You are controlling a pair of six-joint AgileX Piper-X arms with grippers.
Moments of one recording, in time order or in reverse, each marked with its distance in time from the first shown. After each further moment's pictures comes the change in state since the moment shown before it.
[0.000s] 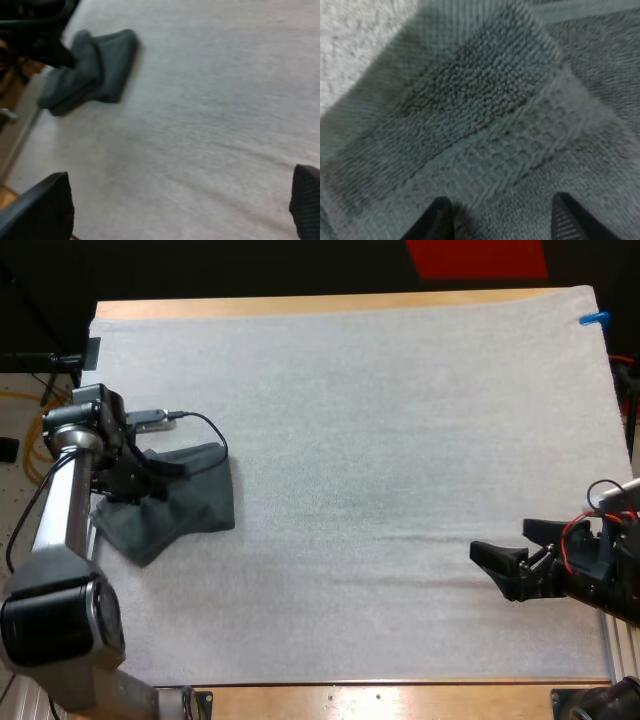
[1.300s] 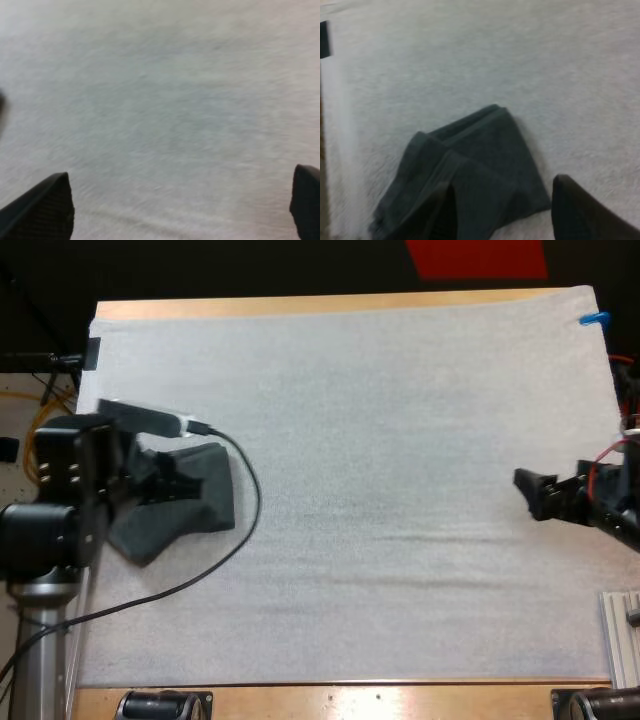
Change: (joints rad) left arm -0.246 -0.735 0.002 0.032 -0.022 0.055; right arm -0.384 0.202 0.000 -0.114 0.030 -0.246
